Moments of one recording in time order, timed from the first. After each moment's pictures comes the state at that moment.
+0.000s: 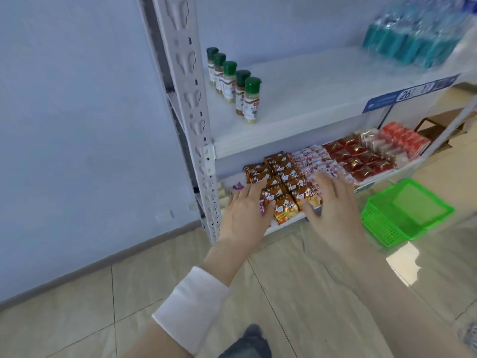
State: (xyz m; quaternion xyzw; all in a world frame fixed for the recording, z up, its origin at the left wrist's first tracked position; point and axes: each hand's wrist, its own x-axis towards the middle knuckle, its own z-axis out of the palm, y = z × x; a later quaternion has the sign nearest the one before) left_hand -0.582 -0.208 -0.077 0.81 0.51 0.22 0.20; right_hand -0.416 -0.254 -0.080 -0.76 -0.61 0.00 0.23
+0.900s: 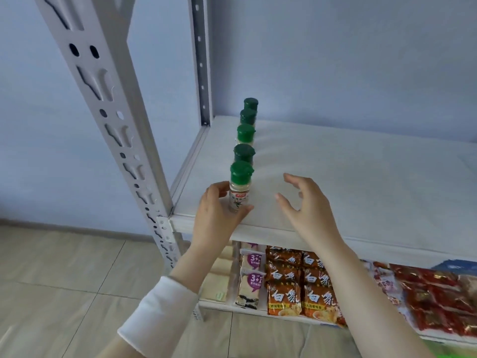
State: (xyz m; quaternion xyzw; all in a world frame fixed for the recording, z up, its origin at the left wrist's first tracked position) left_hand -0.475 -0.014 -0.045 0.50 0.72 0.44 0.19; right_hand -0.315 0.030 -0.016 -0.51 -0.77 0.22 0.32
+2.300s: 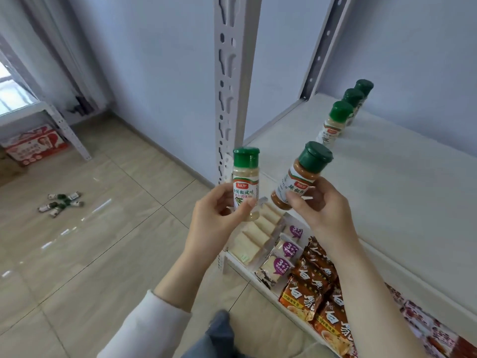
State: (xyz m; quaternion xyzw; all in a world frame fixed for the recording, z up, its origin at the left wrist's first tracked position) left_hand -0.444 -0.132 -0.047 0.26 0.66 0.67 0.22; right_hand -0.331 0.005 -0.028 -0.28 -0.77 0.50 0.26
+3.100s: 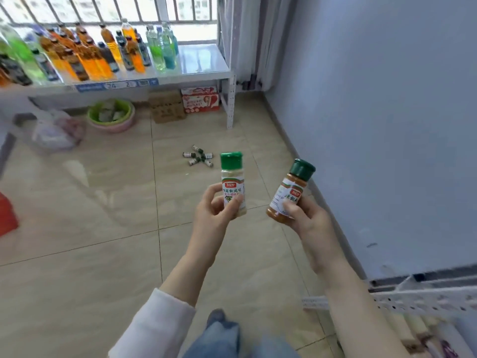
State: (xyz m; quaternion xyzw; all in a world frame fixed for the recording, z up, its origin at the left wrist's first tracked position) left_hand -0.696 -0.465 -0.104 -0.07 0.63 0.77 0.05; right_hand -0.672 -0.306 -0.086 -0.16 -0.69 0.70 0.00
